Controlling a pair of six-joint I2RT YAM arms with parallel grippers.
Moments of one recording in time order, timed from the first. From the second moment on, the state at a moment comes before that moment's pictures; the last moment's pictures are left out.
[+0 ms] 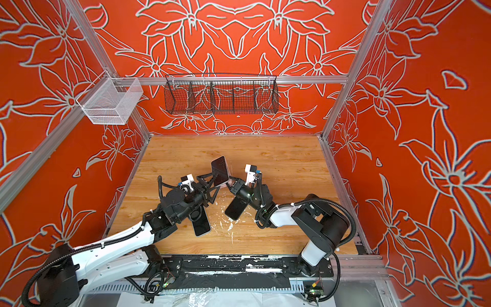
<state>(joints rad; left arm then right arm) -0.75 0.97 0.49 0.40 -0.15 -1.68 0.80 1.62 0.54 1.22 -0.12 1.28</state>
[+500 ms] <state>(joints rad) -0.75 0.99 0.48 0.41 -0.19 -1.64 0.81 1.59 0.53 1.22 -0.12 1.28</state>
